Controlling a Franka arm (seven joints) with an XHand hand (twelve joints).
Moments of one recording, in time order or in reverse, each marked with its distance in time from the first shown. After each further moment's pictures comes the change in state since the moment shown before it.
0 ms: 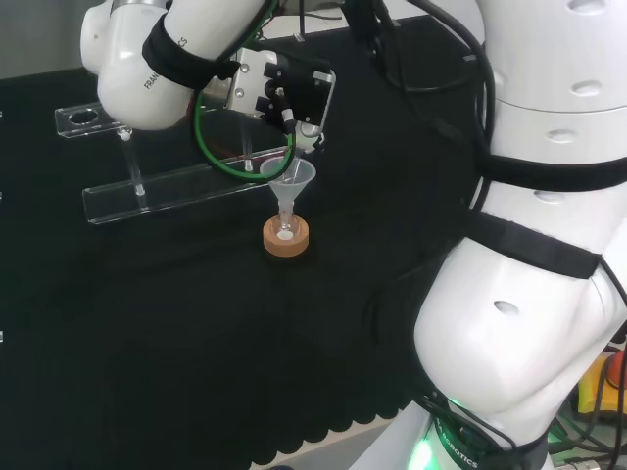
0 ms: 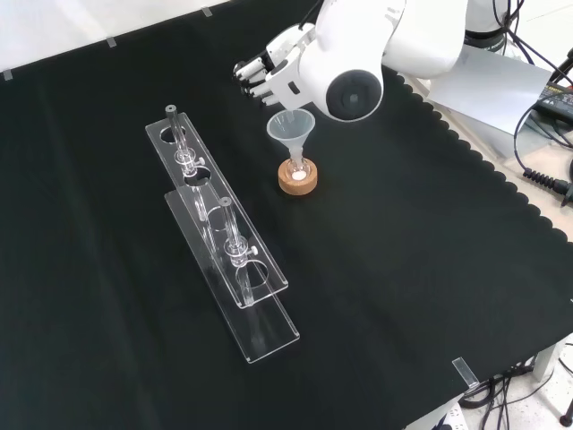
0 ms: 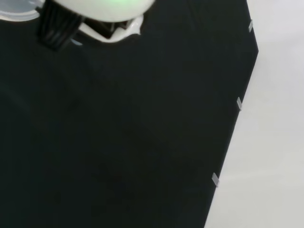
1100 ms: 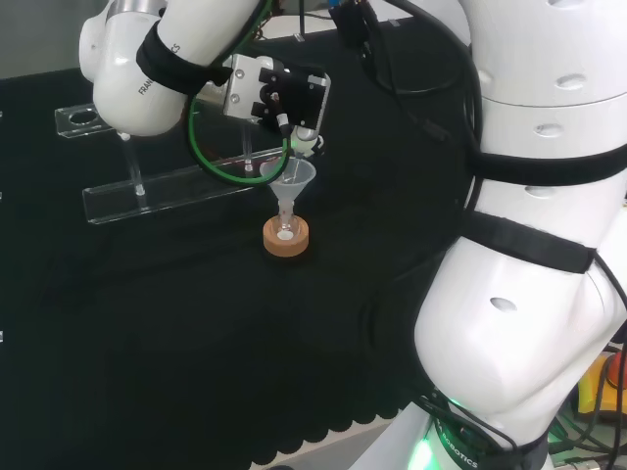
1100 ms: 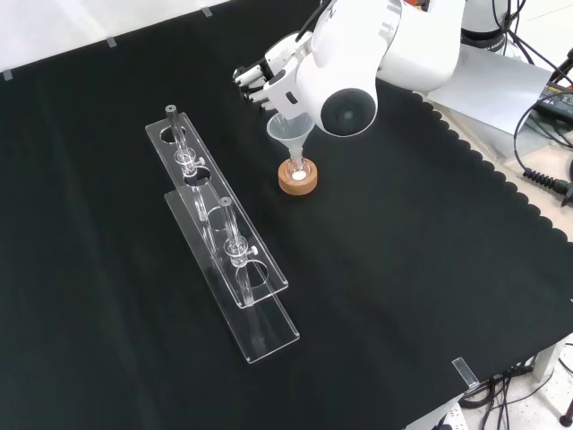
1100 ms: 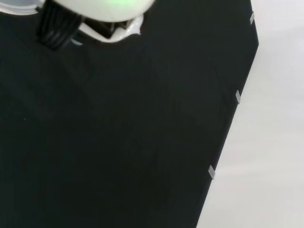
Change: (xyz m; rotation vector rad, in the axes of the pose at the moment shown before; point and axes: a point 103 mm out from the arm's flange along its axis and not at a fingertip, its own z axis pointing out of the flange) arm 0.008 0.006 -0.001 0.037 -0.040 -0.007
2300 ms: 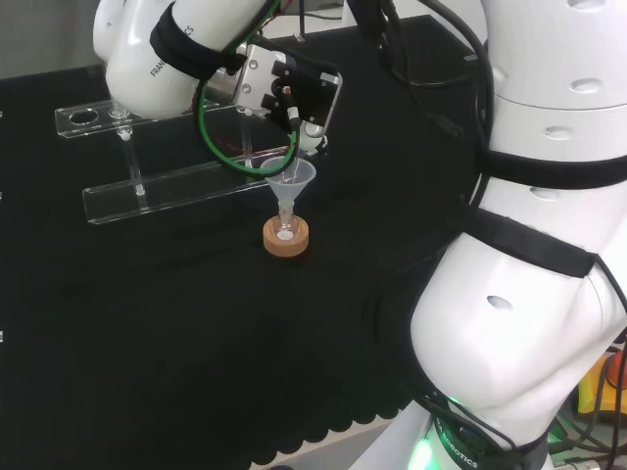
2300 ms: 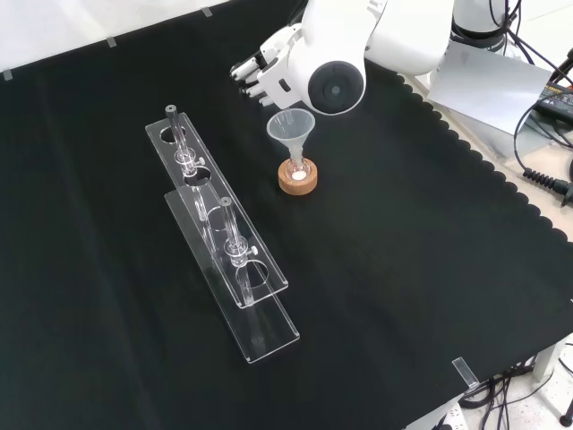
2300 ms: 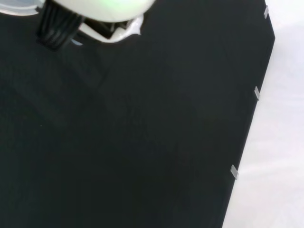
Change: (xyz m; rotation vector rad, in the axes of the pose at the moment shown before) arm -0.004 0.001 0.010 -0.011 0.092 -0.010
